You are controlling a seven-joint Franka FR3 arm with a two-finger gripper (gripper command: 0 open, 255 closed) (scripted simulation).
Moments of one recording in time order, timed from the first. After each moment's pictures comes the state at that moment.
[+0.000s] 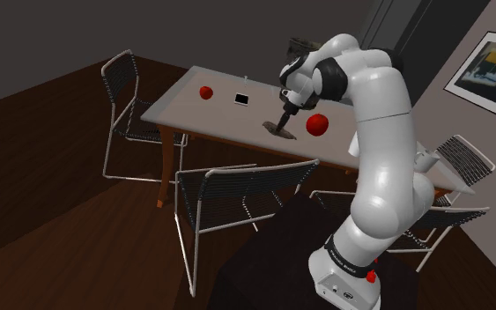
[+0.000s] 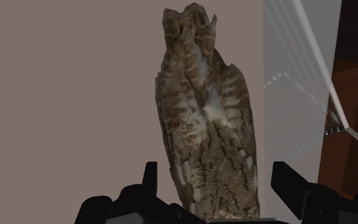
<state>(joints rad) -0.28 0.70 -0.60 -1.58 0.70 1.99 -1.53</state>
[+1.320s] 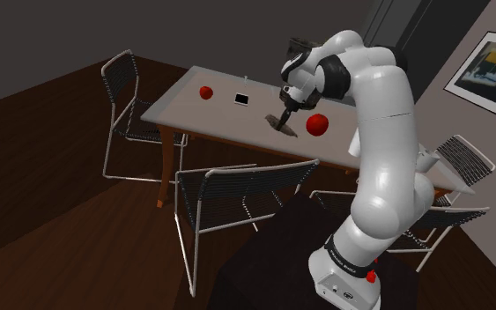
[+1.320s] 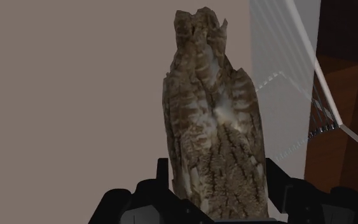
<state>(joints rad) -0.27 0.68 -0.61 -1.58 0.68 1.97 -1.52</state>
